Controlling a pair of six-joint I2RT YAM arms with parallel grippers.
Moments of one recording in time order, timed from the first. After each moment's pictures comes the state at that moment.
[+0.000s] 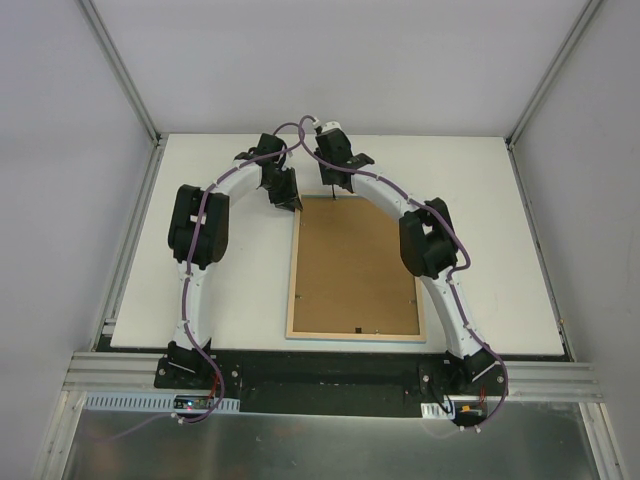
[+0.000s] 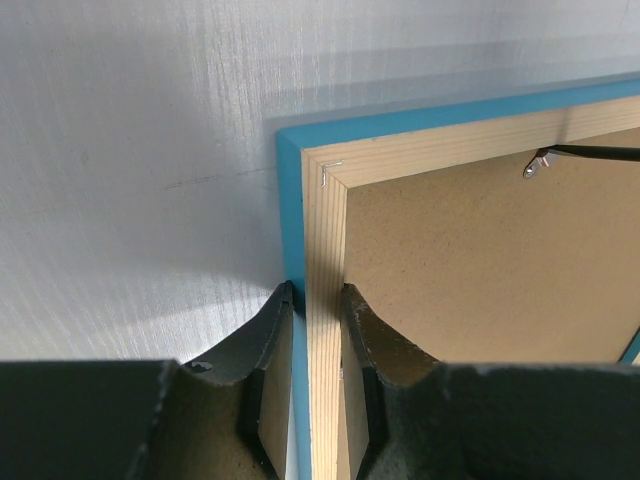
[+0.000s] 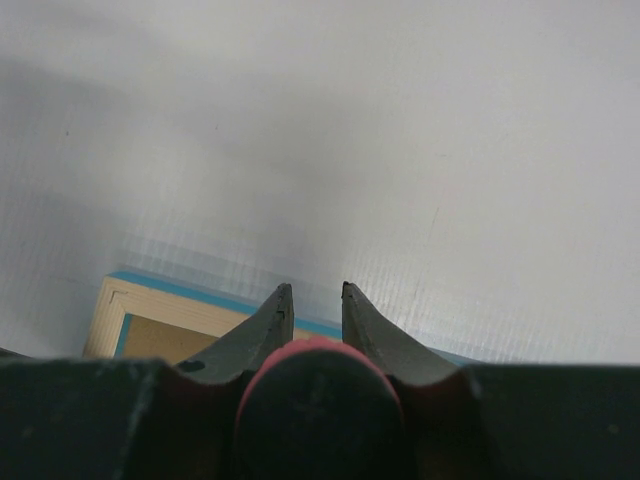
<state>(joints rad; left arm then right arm) -0.30 2.25 1.77 -0.62 0.36 -0.45 0.60 2.42 2.14 -0.45 0.28 0.16</state>
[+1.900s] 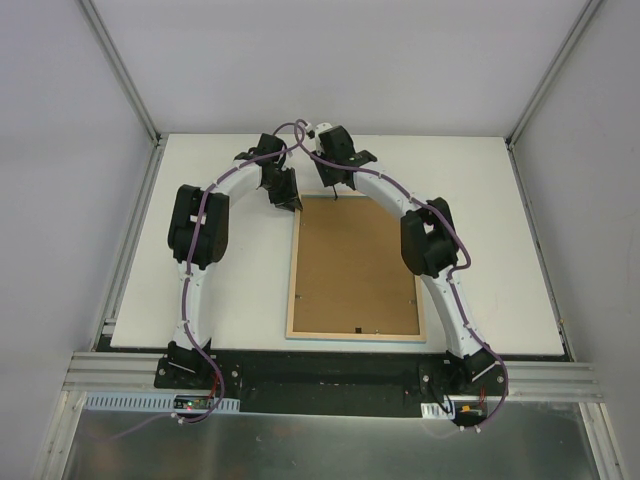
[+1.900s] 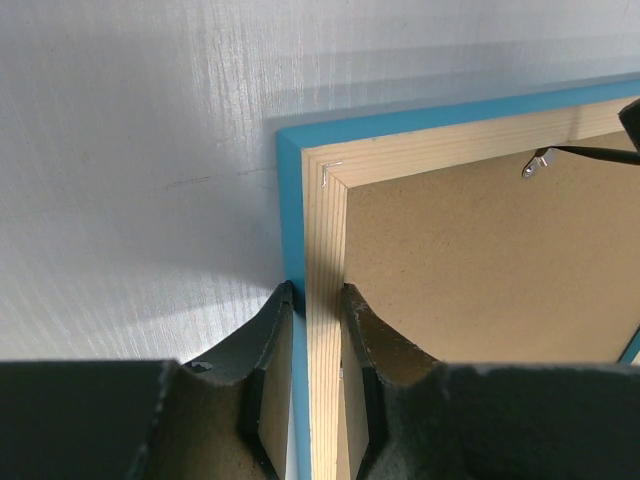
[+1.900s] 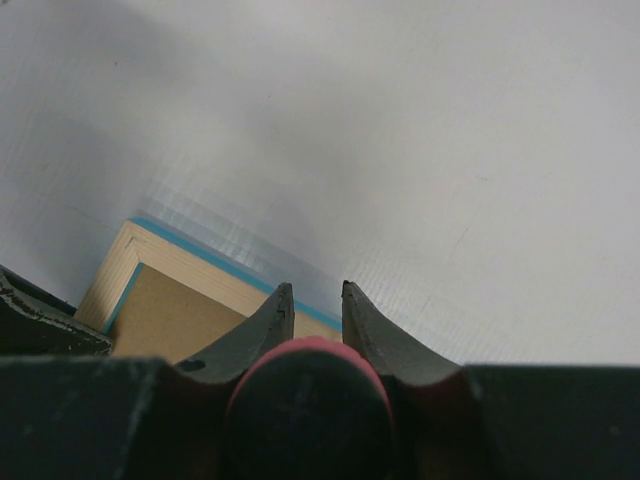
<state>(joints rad) -0.30 2.25 1.76 -0.62 0.36 -0.45 0.59 2.43 2.17 -0.50 0.11 -0.01</state>
